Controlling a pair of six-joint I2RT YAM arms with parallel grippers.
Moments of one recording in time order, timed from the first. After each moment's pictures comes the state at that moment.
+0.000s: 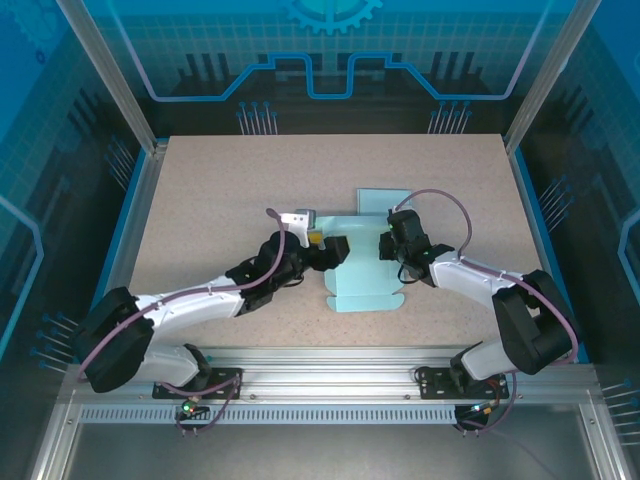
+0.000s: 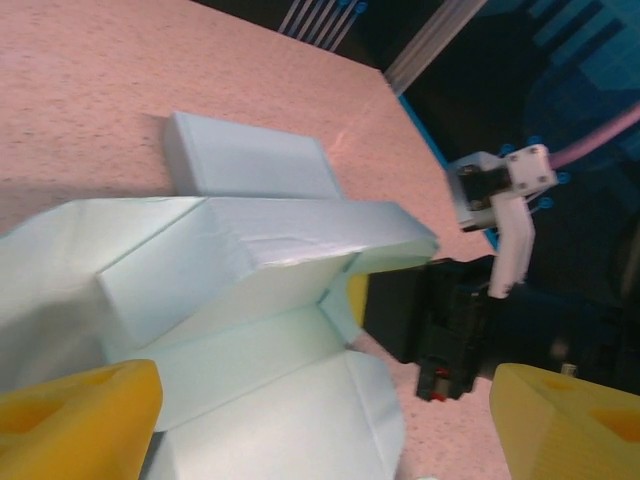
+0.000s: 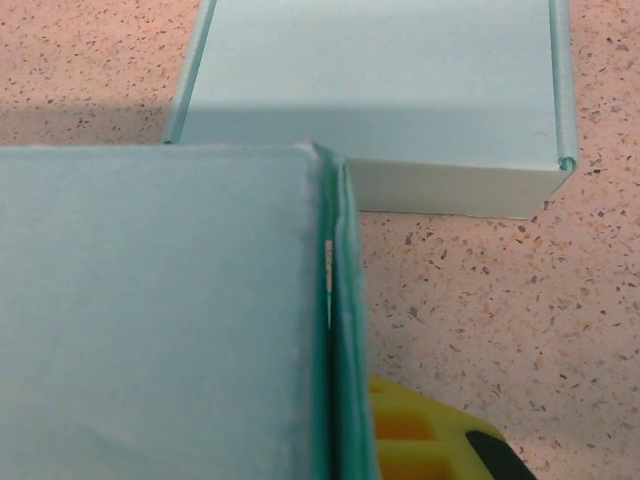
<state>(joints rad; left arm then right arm) -0.79 1.34 0.67 0.32 -0.13 -0.67 0.47 1.45 0.71 -0.07 0.21 0.39</state>
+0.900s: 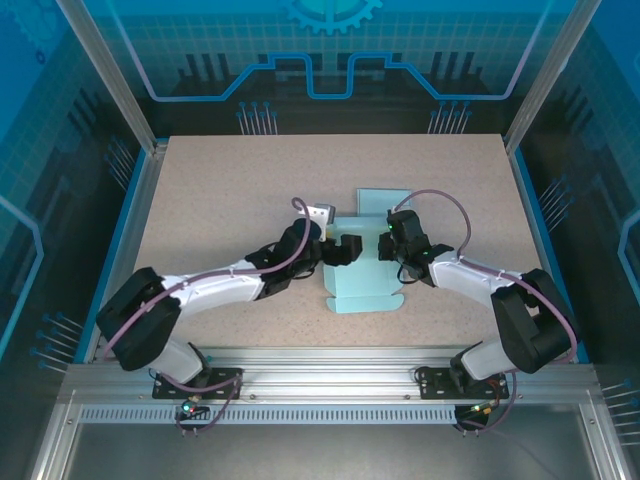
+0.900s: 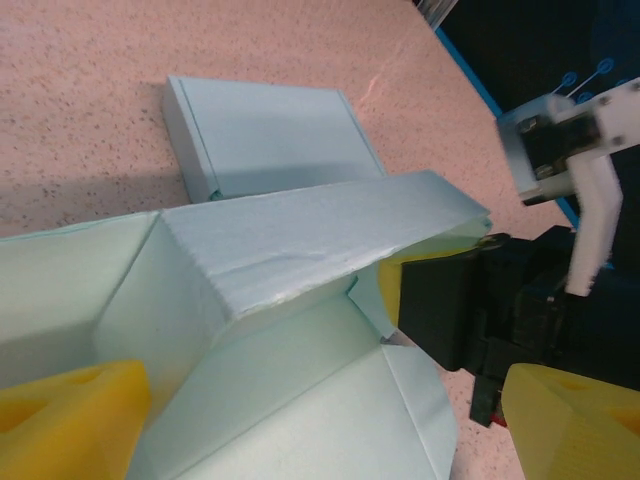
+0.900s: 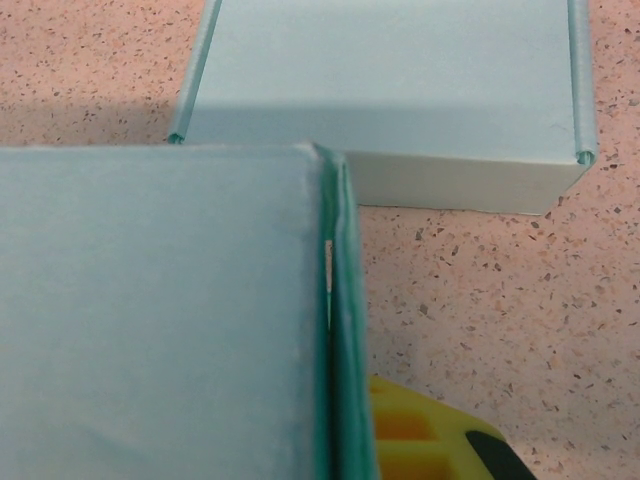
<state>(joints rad) -0.78 1.47 0.82 0.22 -0.10 -0.59 0.47 1.45 0.71 -0.06 0.20 0.39</state>
